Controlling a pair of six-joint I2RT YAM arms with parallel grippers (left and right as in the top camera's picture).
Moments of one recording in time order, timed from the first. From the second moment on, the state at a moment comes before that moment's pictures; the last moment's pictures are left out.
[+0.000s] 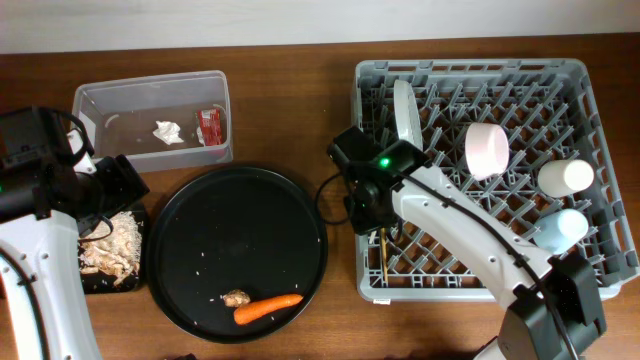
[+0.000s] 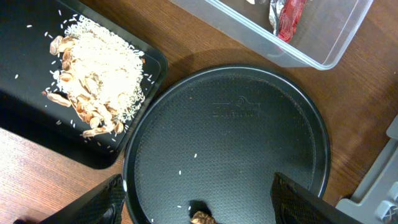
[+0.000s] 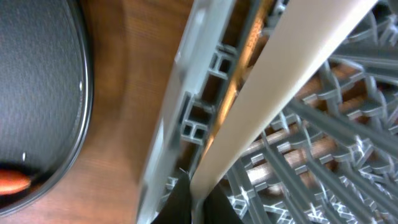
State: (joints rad) left arm 0.32 1.39 1.52 -1.32 0.08 -0.29; right arm 0.60 1.71 1.39 -1.17 0.09 0.30
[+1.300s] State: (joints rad) left arm -0.37 1.40 1.15 -1.31 0.13 -0.37; right arm -0.21 1.27 1.36 -1.26 -0.18 0.16
